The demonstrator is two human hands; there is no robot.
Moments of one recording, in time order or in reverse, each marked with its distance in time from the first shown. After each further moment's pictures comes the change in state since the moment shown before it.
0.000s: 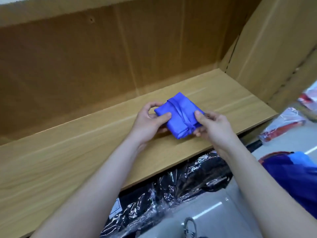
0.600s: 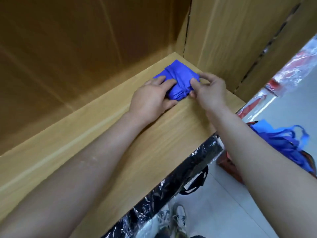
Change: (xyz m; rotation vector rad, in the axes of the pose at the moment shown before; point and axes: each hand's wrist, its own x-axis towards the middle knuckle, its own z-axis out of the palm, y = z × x) left_hand 0.161 -0.021 0.125 1.306 -0.264 0.751; right_hand 0.141 -0.013 -0.096 -0.185 0.498 -0.131
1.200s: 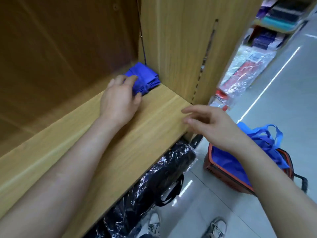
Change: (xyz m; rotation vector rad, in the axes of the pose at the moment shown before) left_hand 0.041 0.042 -0.016 0.104 0.091 -0.164; right_hand -0.033 -0.001 -0.139 -0.267 -0.446 -0.142
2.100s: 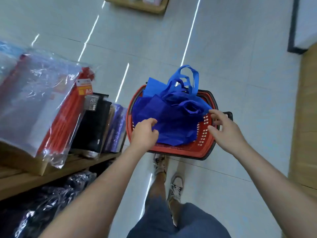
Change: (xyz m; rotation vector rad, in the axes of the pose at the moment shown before) left_hand -0.039 0.413 0.427 -0.330 -0.899 0.062; right_hand -0.119 0.444 -0.290 -0.111 0.478 0.770
